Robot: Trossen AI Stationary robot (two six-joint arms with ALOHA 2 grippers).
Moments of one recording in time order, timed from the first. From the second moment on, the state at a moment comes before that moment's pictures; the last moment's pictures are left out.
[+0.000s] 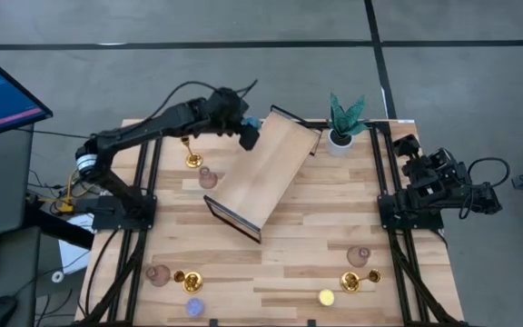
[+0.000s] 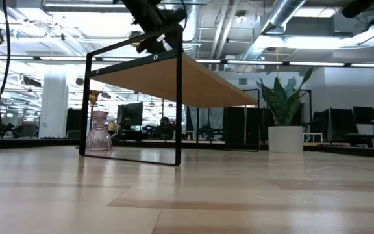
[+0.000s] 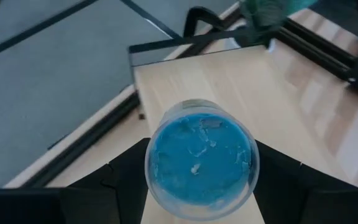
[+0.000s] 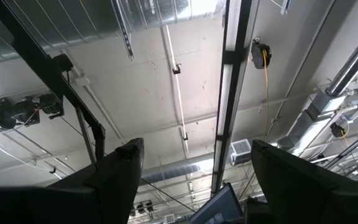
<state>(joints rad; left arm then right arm) 0.42 1.54 1.49 -0.63 -0.13 -0.22 0.03 0.02 0.14 0.87 0.14 0.21</state>
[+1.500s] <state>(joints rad) 0.43 1.92 1.87 -0.90 -0.11 -0.16 0.03 0.02 0.14 0.87 0.16 0.21</state>
